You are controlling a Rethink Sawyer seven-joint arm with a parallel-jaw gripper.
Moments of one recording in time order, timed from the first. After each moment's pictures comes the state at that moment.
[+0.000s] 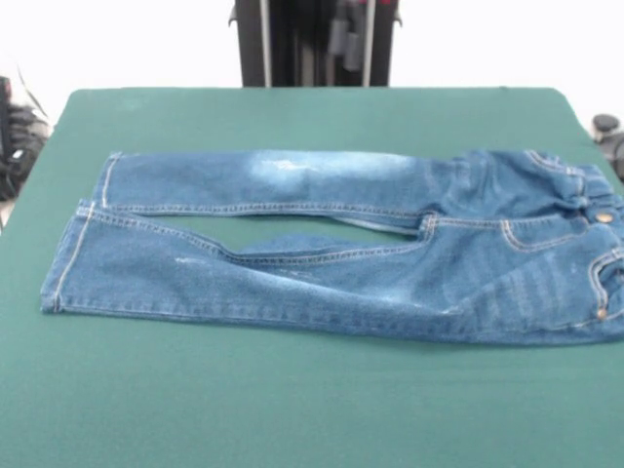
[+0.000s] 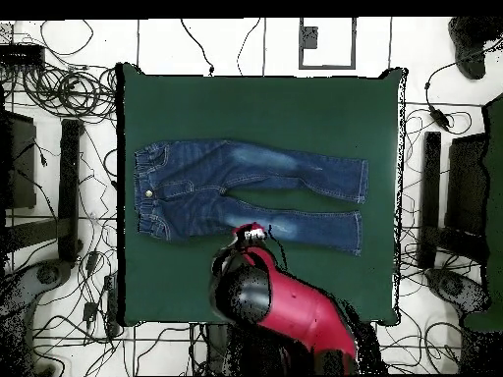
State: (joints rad) arm -0.09 -0.89 -0.18 2.08 0.16 0.20 2.68
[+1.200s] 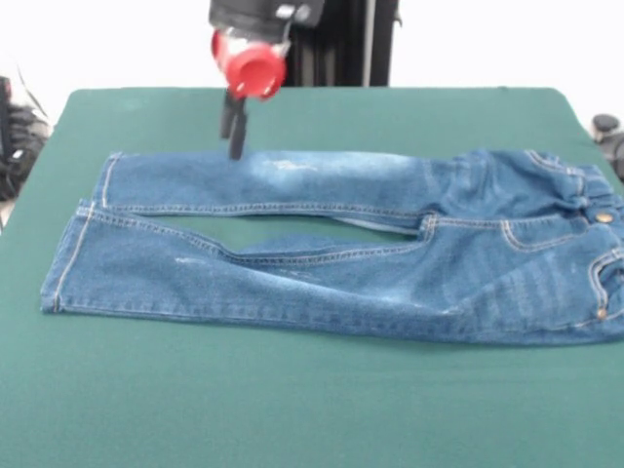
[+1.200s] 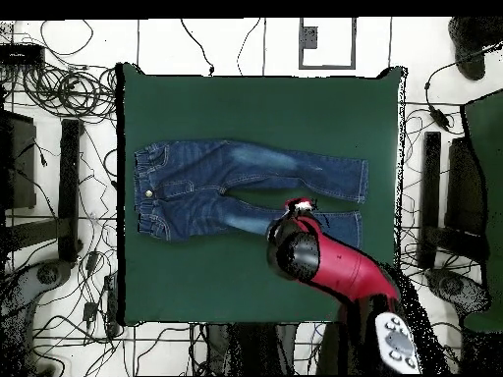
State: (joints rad) arm -0.24 -0.61 -0.18 1.83 0.02 0.09 2.68
